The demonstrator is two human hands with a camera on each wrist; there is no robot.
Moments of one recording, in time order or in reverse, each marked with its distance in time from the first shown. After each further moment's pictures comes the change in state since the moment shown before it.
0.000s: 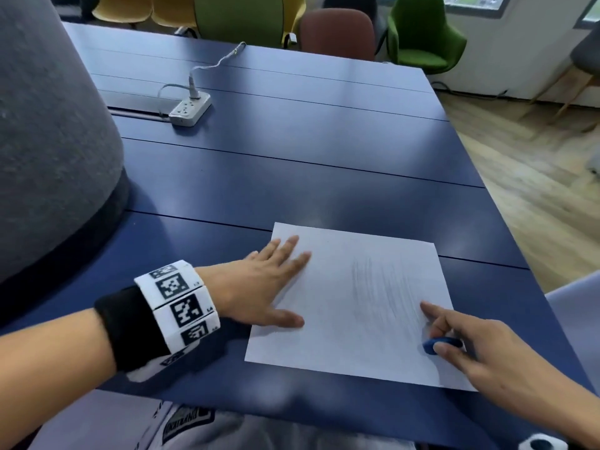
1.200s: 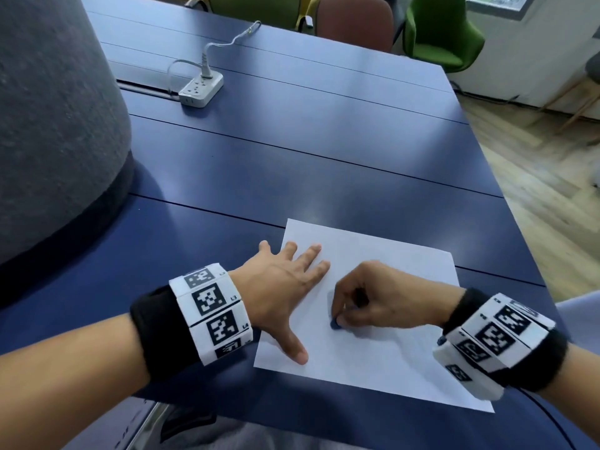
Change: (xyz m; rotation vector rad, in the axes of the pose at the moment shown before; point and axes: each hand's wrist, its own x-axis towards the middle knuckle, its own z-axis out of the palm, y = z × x) left_hand 0.011 0.004 0.004 0.175 0.077 0.033; right_hand 0.119 -0.086 0.019 -0.063 -0.437 -0.374
